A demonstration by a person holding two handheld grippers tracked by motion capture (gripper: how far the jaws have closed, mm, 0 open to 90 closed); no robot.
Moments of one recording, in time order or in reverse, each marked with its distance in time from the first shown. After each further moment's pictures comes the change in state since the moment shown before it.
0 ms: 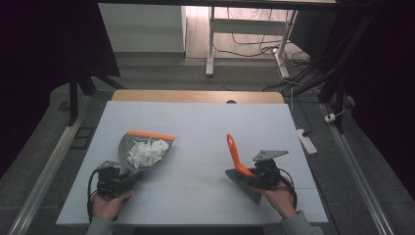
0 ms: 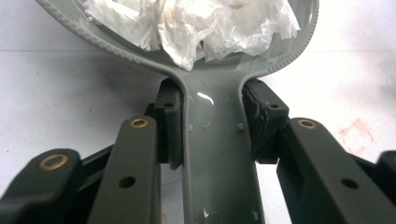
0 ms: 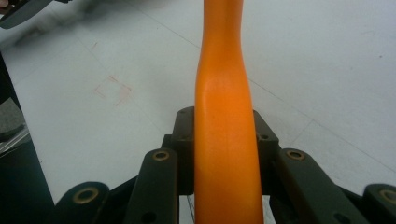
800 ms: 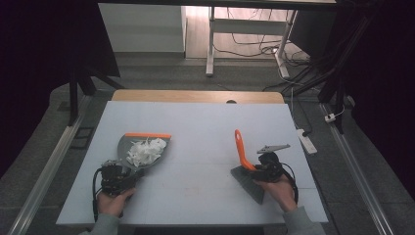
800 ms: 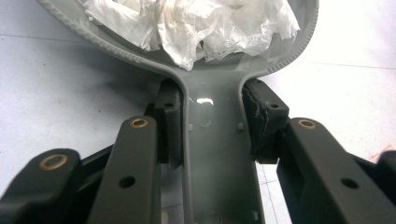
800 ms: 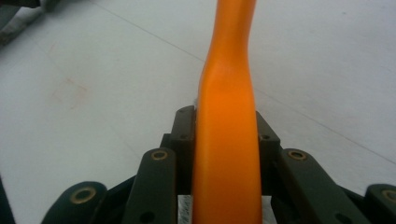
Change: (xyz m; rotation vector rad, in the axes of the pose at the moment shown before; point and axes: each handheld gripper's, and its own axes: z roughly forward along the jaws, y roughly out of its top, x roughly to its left) left arm 0.002 0.001 0.015 -0.002 0.058 -0.060; right arm -0.042 -0.005 0.012 0.063 -0.019 0.146
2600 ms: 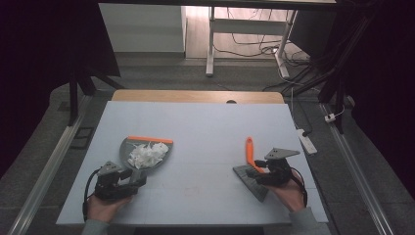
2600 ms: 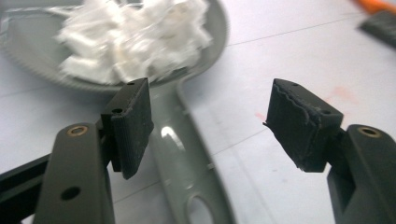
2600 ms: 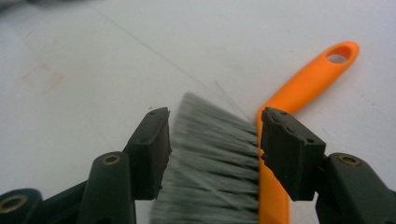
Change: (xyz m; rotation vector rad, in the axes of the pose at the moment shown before) left arm -0.010 -0.003 -0.033 -0.031 -0.125 0.314; right arm 0.008 -0.014 -0.025 -0.115 -0.108 -0.221
